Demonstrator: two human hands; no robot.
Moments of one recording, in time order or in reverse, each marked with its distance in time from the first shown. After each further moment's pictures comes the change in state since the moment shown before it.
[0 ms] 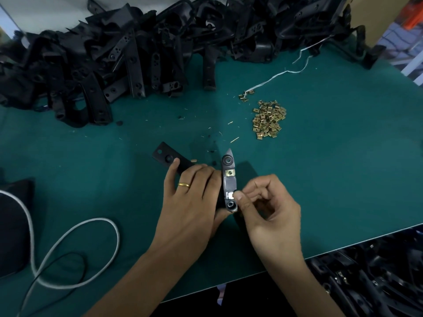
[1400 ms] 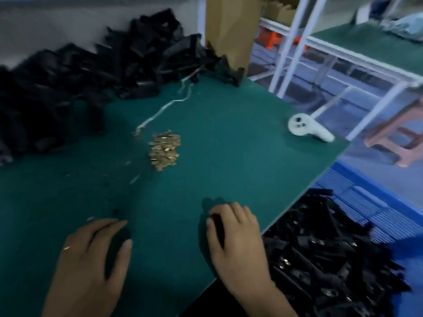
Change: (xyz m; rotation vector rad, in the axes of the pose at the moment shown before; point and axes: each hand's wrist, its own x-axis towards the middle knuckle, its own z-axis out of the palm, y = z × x) left_hand 0.021 0.012 -0.011 -0.393 -0.045 -0.149; right_hand -0.016 0.018 -0.093 -0.833 0.174 -0.076
